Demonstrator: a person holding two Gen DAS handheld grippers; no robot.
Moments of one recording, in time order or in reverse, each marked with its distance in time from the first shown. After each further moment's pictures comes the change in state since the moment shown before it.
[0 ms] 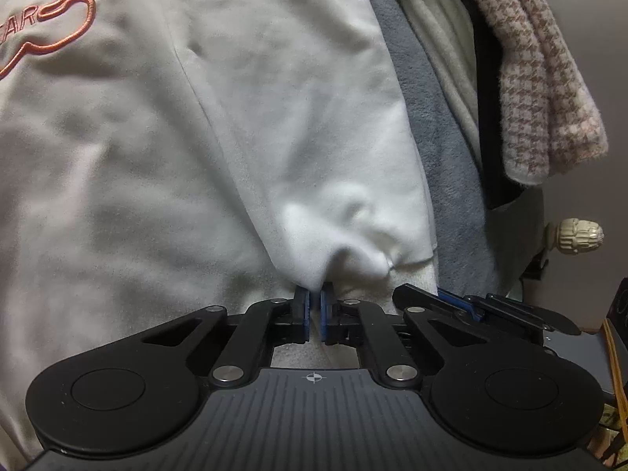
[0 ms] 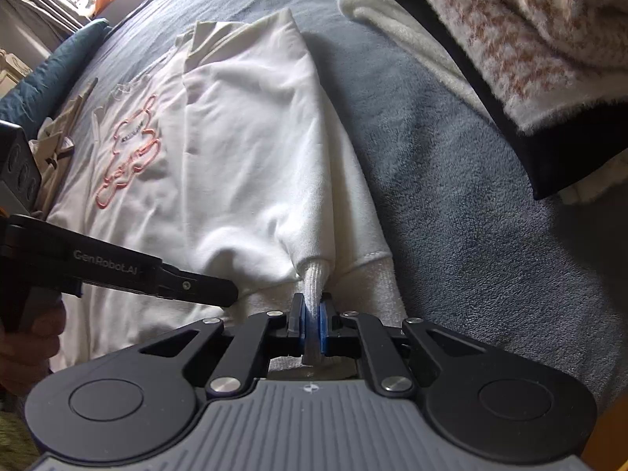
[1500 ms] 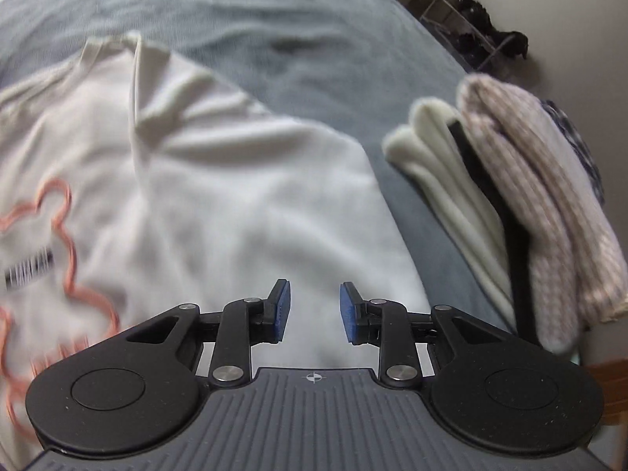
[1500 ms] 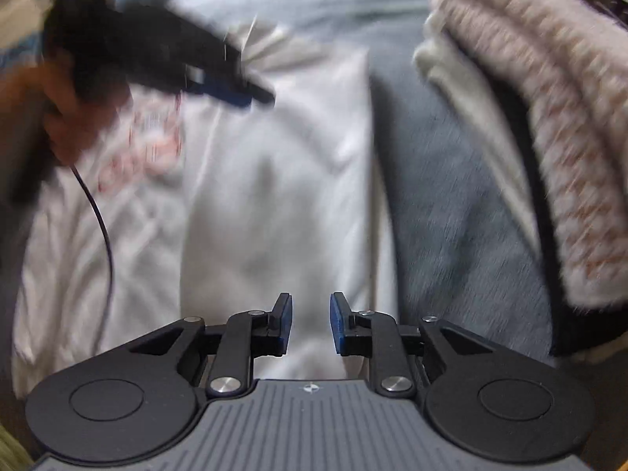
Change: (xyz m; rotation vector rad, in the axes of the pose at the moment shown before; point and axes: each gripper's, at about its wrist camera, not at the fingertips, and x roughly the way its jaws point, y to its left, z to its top) left arm -0.045 0.012 0.152 0.199 -0.351 0.142; right arm 0.023 0.023 0.064 -0.226 -0.088 -0.023
